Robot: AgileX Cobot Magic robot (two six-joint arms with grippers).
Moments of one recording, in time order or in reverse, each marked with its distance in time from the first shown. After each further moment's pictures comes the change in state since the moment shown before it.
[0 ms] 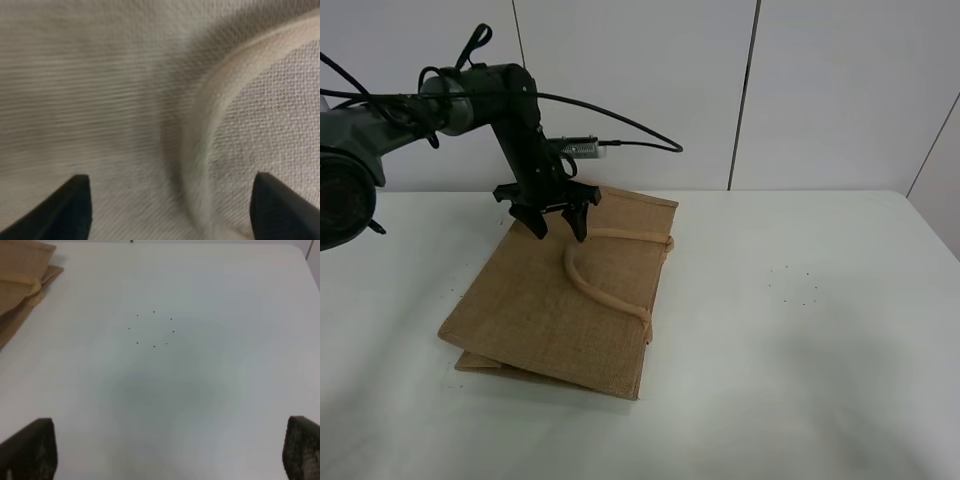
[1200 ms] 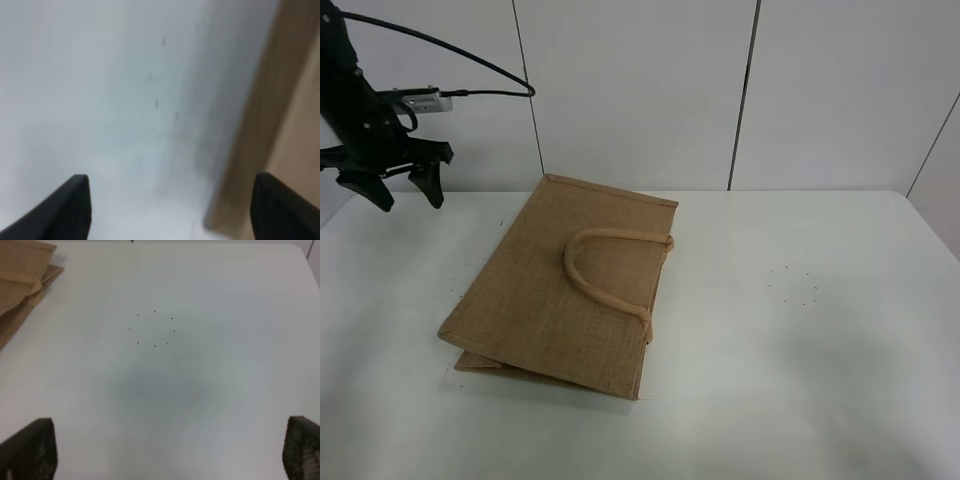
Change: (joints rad) left arm 0.335 -0.430 0.397 0.101 -0.001 -0.001; right arm 0.000 0.000 0.001 0.002 0.000 0.000
